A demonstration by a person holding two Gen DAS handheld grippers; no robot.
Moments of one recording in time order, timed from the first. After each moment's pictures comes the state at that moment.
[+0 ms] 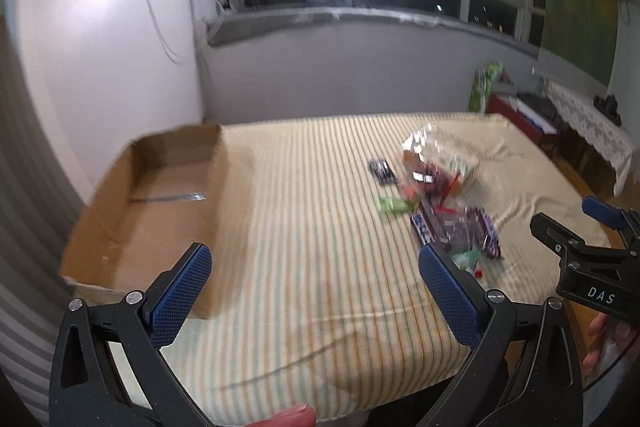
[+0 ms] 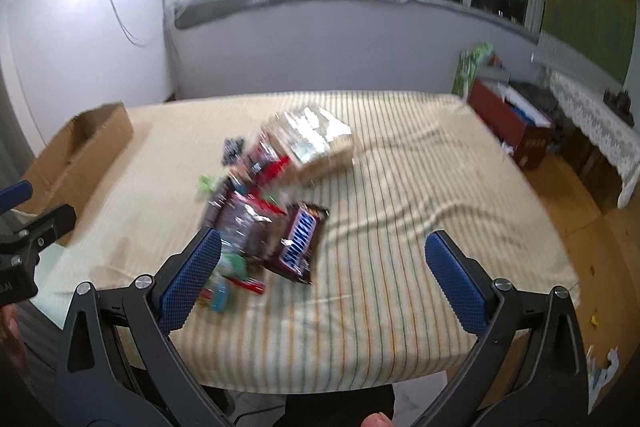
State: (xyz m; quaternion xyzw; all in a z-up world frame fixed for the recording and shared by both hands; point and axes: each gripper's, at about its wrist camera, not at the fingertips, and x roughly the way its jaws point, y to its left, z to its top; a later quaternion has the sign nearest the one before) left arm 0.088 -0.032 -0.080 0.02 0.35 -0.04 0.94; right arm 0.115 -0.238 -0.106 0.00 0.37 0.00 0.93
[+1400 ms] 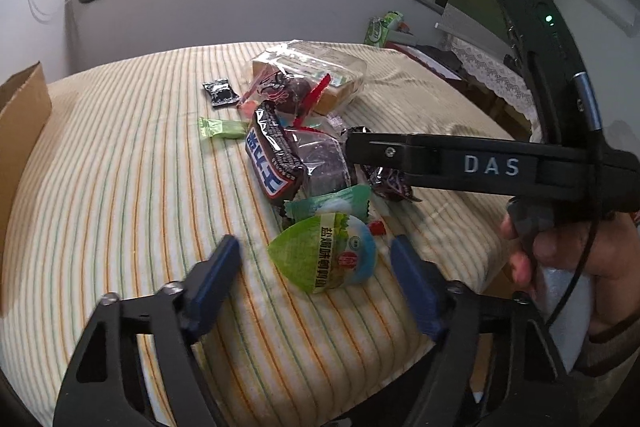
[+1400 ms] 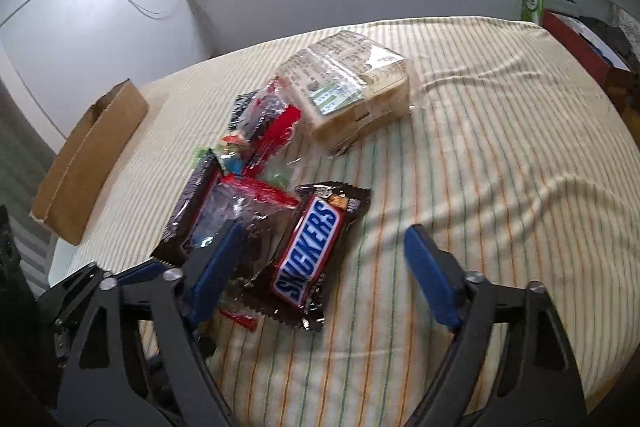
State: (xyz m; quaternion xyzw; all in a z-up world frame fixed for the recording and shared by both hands) left arm 0.110 -0.106 -0.167 -0.01 0.39 -0.23 0.89; right arm 0.181 -0.255 -0.168 0.08 0.44 0.13 0.89
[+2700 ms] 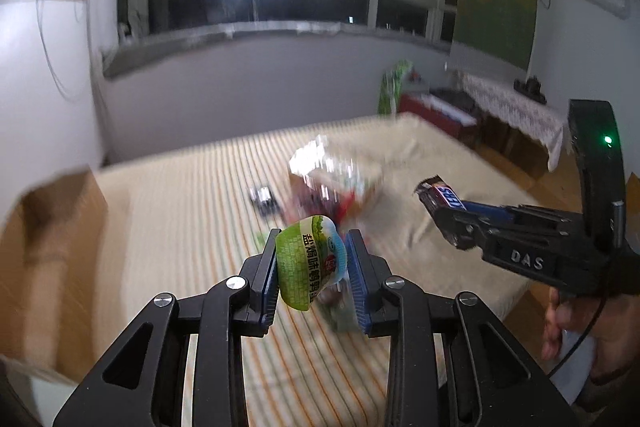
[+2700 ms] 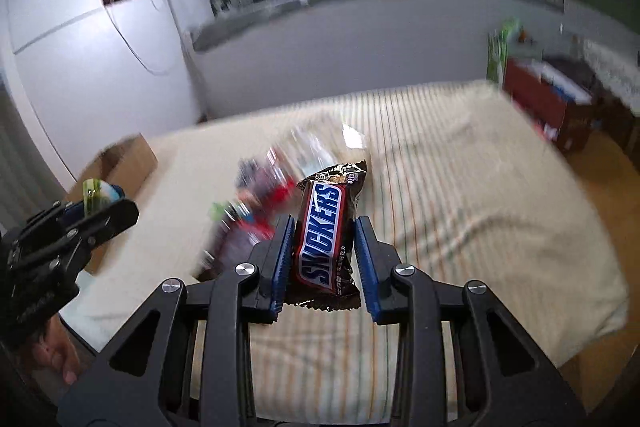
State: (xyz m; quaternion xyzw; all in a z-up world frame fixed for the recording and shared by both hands) left arm 0.107 -0.082 -0.074 0.03 0.28 -0.20 0.94; right arm 0.126 -0.261 -0.075 0.06 0.32 0.07 0.94
